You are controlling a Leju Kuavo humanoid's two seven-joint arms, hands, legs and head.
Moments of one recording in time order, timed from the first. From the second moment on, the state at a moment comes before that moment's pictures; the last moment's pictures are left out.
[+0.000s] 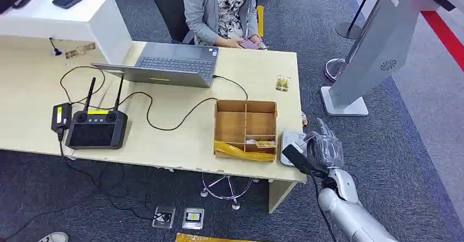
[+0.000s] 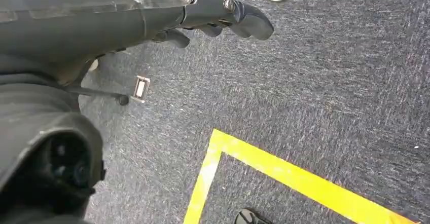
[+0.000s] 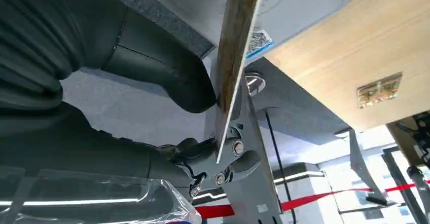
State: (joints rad) left arm -0.17 0.09 1.53 -0.14 -1.29 0.10 -0.08; right arm -0.52 -0.21 0.68 -0.60 0.47 -0.63 -0.16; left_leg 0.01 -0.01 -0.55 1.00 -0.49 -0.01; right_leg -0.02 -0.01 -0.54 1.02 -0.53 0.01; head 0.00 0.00
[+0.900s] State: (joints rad) left arm -0.17 0.08 1.53 -0.14 -1.30 0.07 -0.08; right arm -0.65 -0.20 0.69 -0.59 0.51 -0.62 -0.12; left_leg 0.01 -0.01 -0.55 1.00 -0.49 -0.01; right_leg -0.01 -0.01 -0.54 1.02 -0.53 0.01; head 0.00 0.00
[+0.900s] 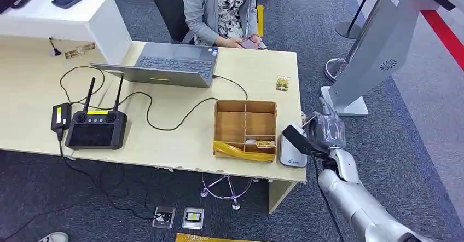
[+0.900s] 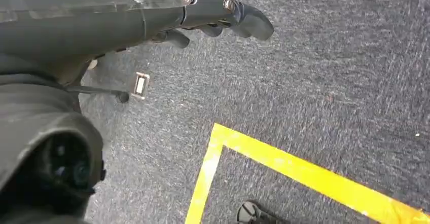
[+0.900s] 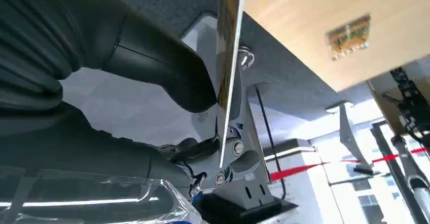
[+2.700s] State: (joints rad) left arm -0.16 0.11 1.52 -0.14 -1.41 -0.06 -0.16; right arm -0.82 -0.15 0.70 -0.70 0.87 -0.50 0.05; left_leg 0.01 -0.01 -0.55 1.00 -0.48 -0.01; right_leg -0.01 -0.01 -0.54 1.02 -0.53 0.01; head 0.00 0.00
